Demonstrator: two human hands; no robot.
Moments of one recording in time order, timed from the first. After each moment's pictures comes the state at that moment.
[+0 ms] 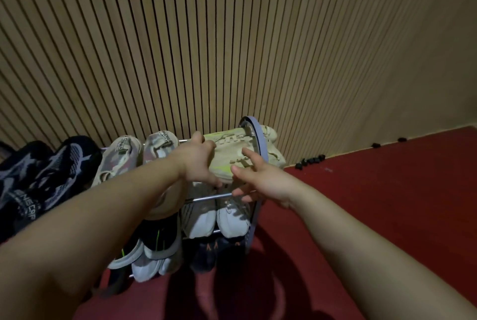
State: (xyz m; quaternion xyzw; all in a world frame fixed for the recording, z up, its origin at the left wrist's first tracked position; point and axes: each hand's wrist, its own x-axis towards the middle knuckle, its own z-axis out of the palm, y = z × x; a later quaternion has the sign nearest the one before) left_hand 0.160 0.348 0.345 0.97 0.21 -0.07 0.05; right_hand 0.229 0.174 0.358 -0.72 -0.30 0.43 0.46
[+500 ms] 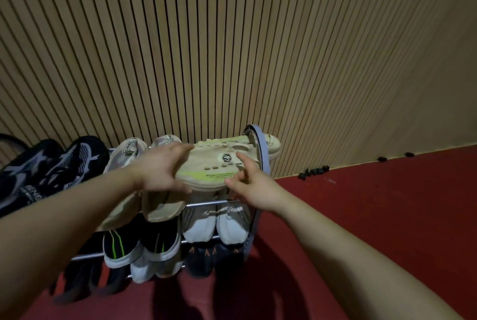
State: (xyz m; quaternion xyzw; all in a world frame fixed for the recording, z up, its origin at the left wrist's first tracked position) left_hand 0.098 0.370 0.360 0.98 0.20 -0.02 0.08; right_hand 0.233 0.185 0.344 -0.77 -0.42 0.30 0.38
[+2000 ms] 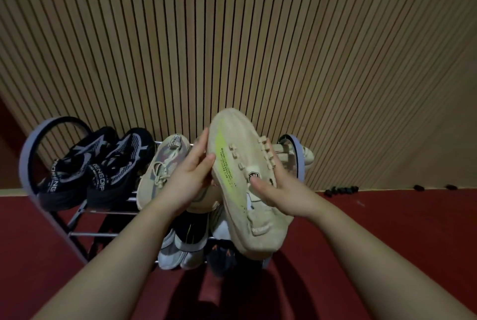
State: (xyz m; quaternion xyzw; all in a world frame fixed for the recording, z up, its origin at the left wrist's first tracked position) left_hand 0.050 0.324 0.344 0.68 0.24 0.33 0.61; right_hand 0.210 0.183 0.378 -0.72 -0.53 0.30 0.34
